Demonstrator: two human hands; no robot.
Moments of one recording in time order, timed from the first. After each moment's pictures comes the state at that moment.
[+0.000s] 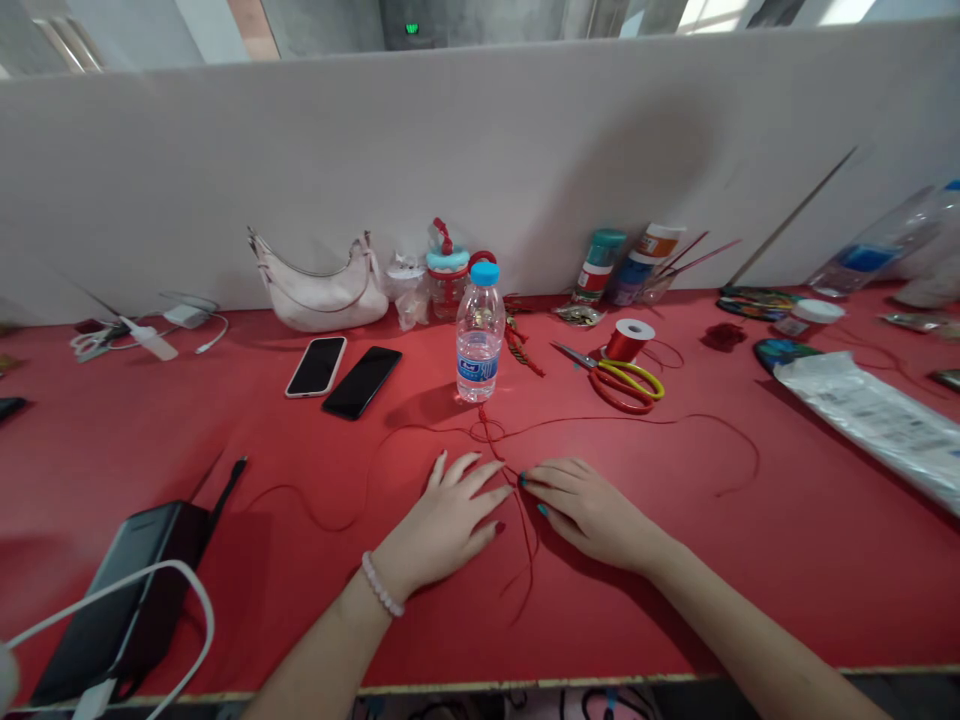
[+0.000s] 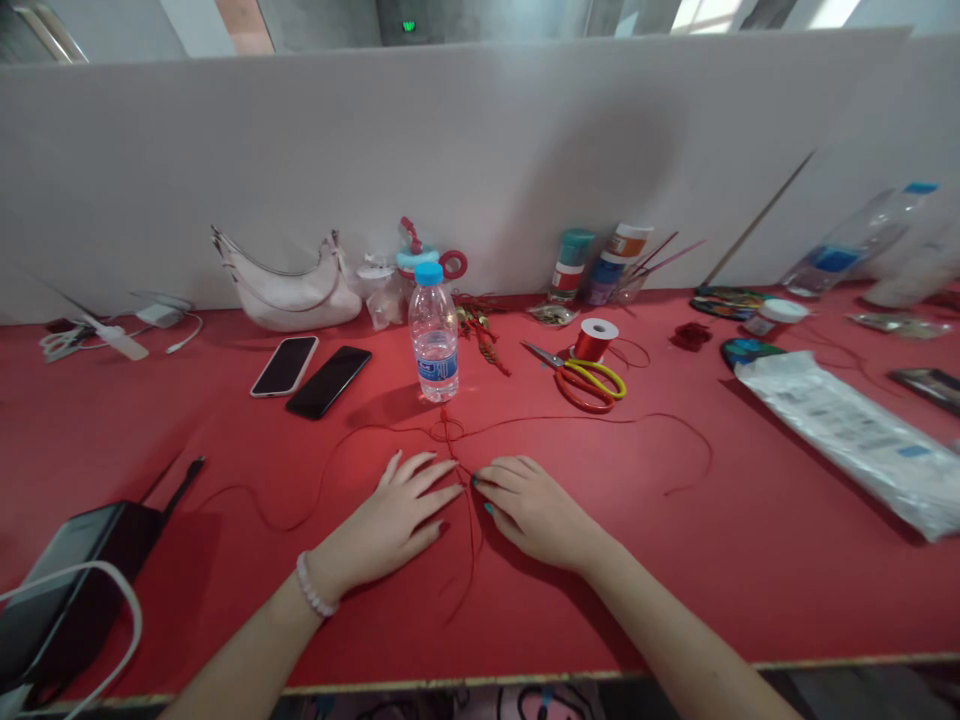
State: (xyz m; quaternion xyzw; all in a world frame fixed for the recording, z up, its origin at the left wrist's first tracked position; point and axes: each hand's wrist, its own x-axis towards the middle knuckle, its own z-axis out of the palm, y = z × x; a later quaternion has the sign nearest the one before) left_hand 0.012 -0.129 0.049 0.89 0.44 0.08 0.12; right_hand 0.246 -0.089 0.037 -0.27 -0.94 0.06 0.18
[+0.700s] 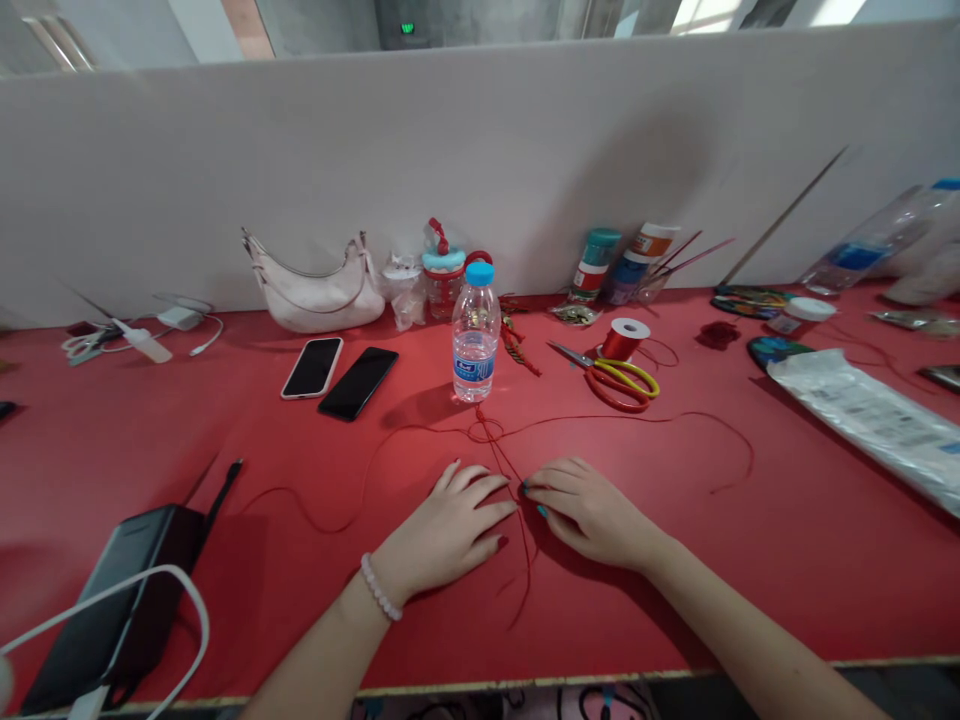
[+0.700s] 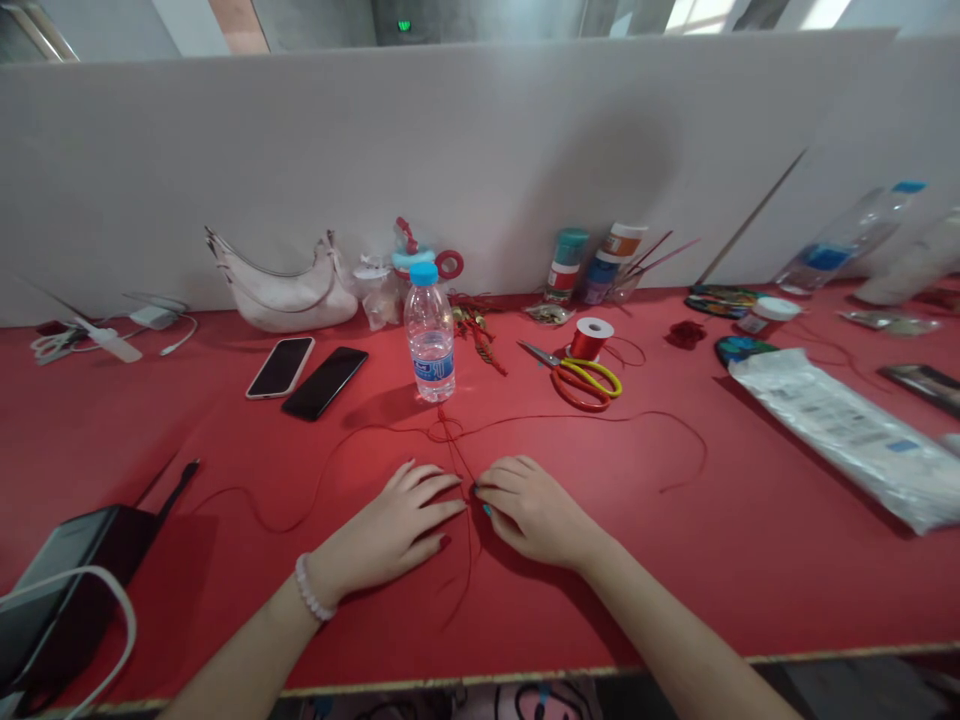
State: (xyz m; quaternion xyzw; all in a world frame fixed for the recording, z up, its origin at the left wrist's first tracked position) left_hand 0.014 -0.131 0.054 0.91 0.39 0.10 0.14; right_hand 0.248 -0.089 0.036 -0.26 -0.94 0.10 0.19
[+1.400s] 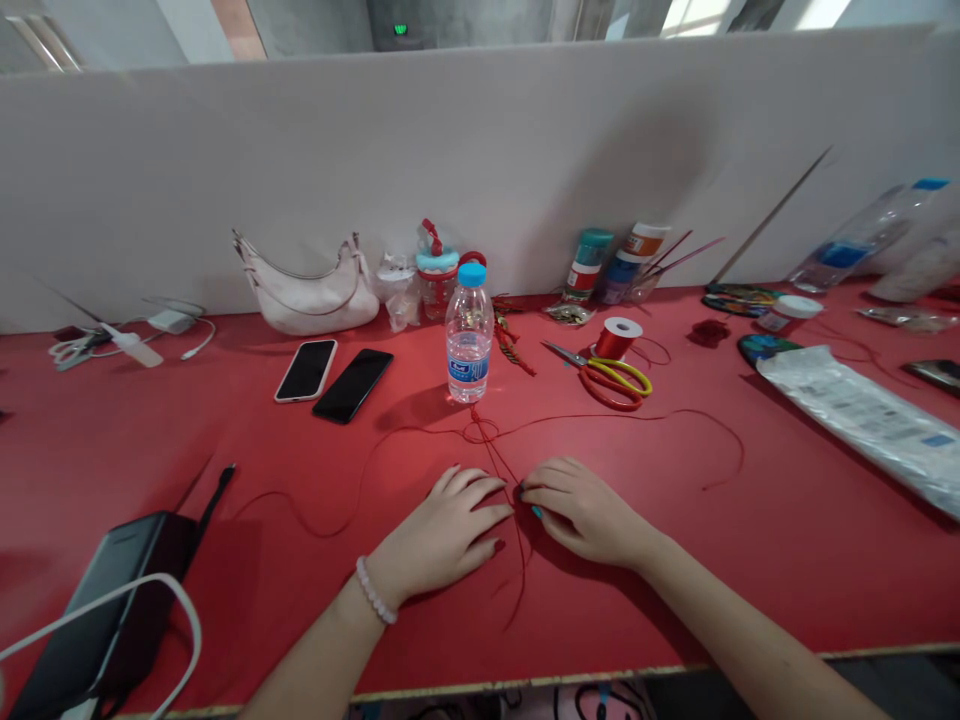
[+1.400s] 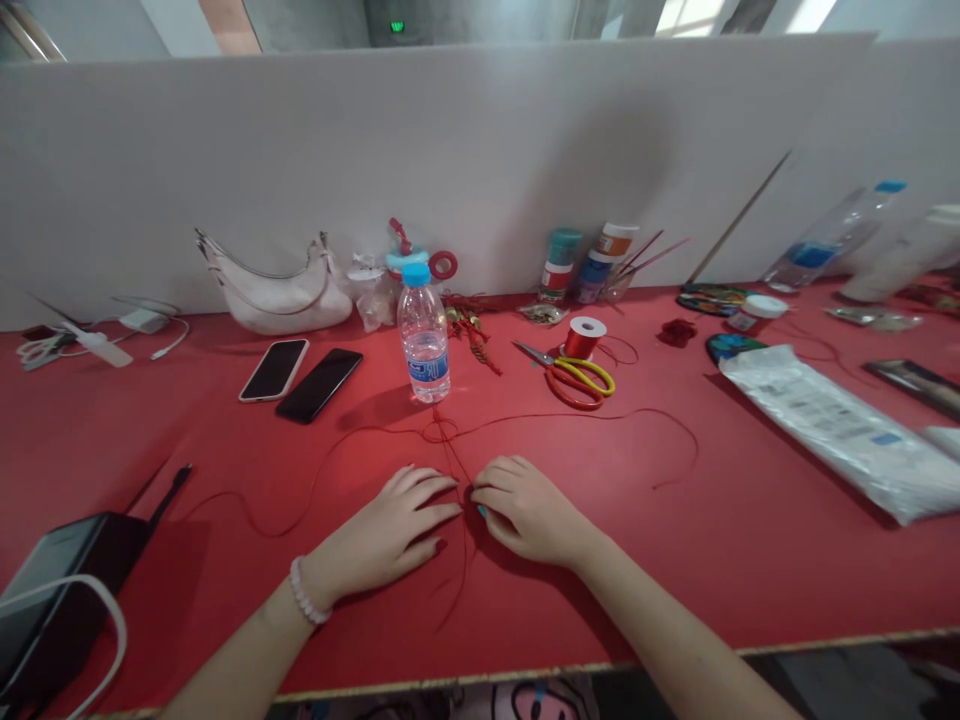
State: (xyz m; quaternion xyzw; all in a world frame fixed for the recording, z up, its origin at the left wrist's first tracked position) left_hand 0.014 -0.130 0.056 0.91 0.37 0.11 0.14; right_hand 0.247 -0.089 0.038 -0.25 -0.94 0.12 0.20
